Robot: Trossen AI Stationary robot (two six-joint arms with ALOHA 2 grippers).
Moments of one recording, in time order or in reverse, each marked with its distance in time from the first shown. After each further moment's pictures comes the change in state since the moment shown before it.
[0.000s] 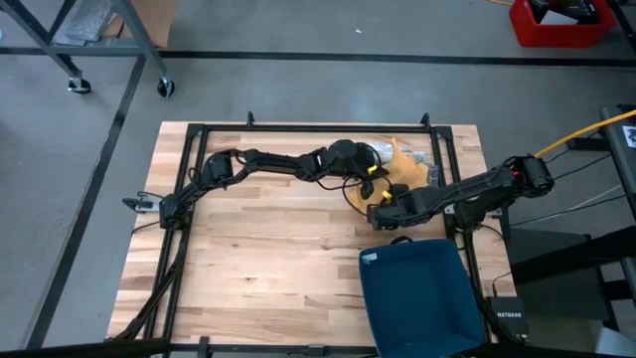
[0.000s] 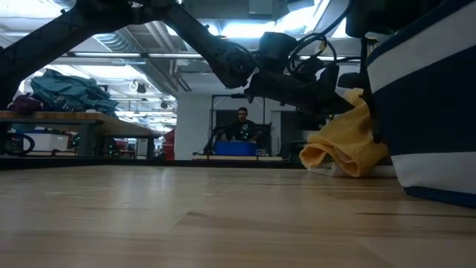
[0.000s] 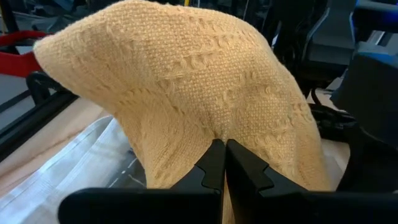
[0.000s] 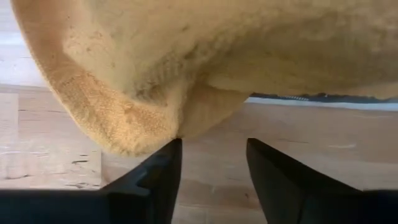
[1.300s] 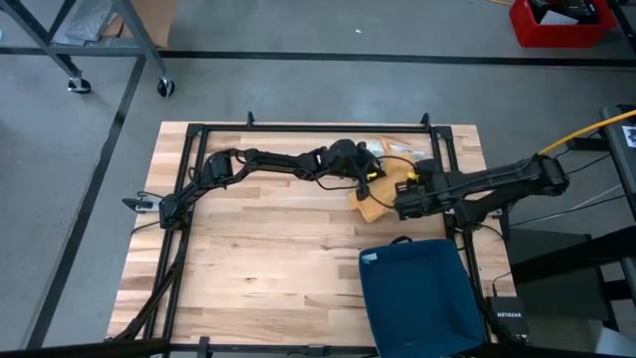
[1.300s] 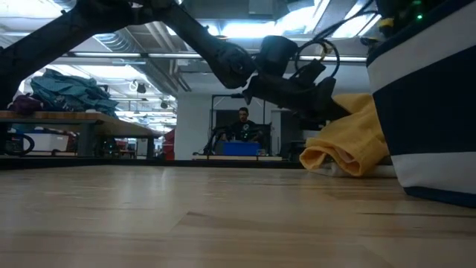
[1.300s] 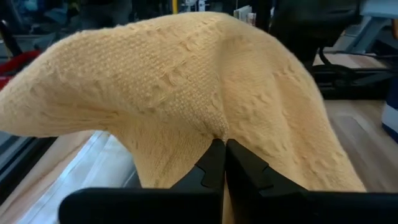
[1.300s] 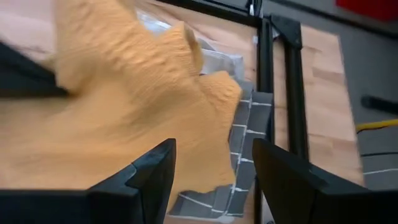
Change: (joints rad) left arm 0.002 0.000 -0.001 -0.065 0.014 0.202; right arm -0.020 -0.159 0.166 -0.670 0.369 -0.117
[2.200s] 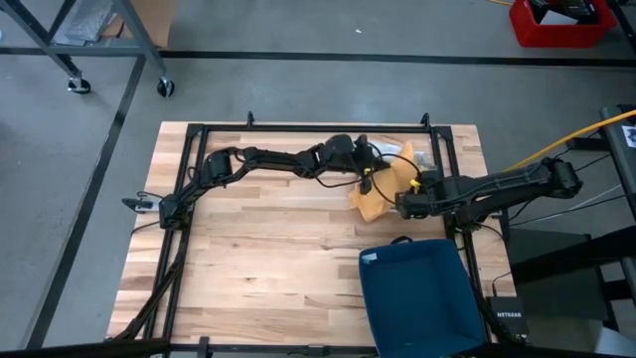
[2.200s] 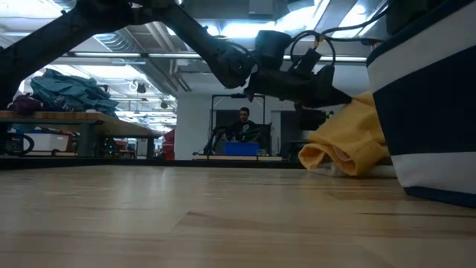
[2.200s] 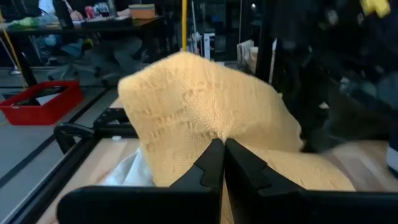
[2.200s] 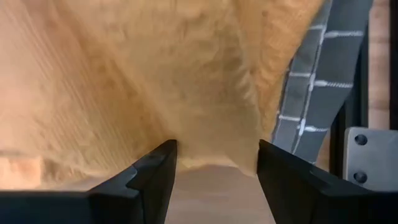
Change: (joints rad) left arm 0.020 -0.008 0.000 0.140 0.003 -0.019; right arm -0.036 -0.182 -0.291 0.381 -0.245 -0.002
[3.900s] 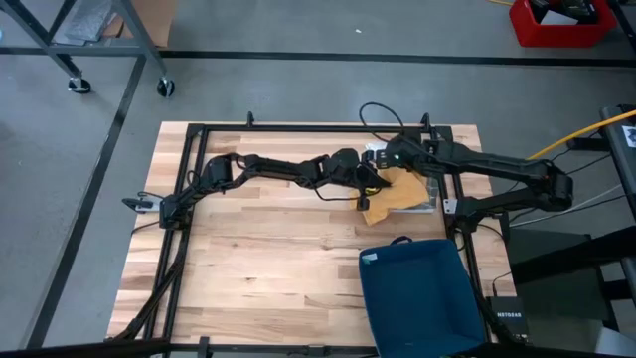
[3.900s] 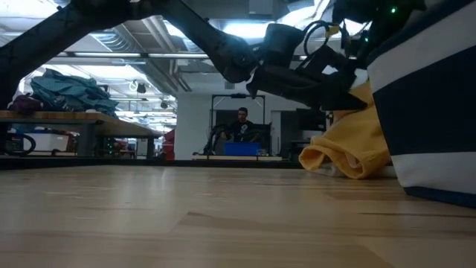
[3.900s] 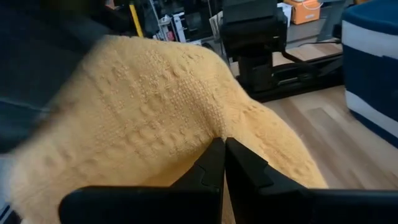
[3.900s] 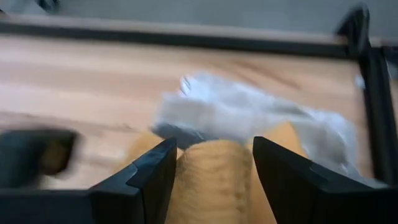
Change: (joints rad) left arm -0.078 -0.002 0.001 -0.111 0.011 0.206; right arm -0.452 0.114 0.230 0.359 0.130 -0.647
